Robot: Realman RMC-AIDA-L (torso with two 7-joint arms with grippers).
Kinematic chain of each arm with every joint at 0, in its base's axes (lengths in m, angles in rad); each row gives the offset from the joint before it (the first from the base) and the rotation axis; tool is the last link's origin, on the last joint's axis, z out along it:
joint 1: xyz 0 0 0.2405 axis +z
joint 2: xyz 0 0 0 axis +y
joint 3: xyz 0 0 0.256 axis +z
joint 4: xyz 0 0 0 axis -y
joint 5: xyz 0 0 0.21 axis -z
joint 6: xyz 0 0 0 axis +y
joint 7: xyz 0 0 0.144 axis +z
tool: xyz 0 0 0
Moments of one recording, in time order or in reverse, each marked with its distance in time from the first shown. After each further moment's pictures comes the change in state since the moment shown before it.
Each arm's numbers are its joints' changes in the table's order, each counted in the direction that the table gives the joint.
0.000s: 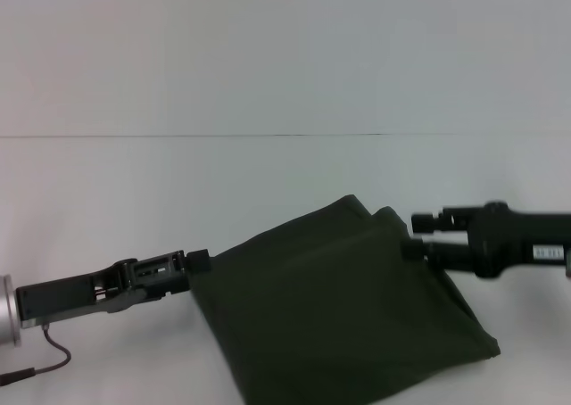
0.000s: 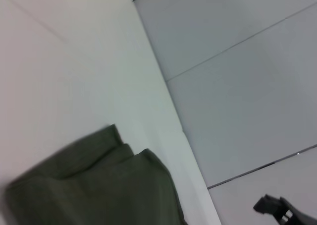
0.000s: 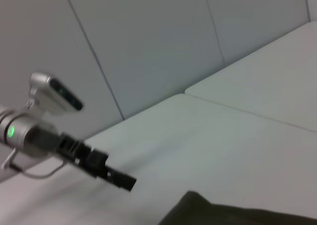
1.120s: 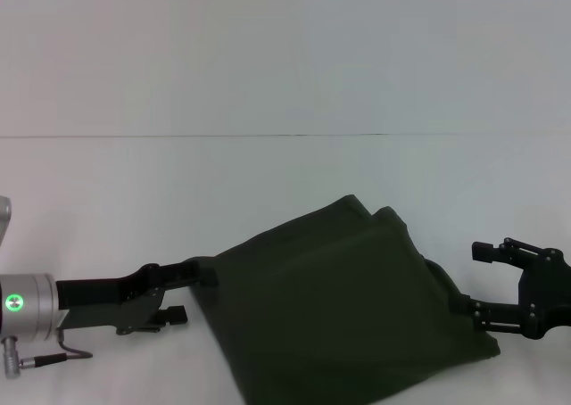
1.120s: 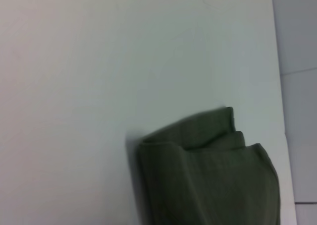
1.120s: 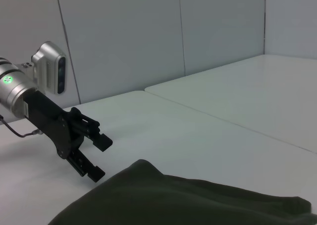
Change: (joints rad) left arm -0.078 -0.007 0.103 0.004 -0.161 -0.242 -0.406; right arm -0.169 0.029 0.126 -0.086 -0.003 0.041 -0.466
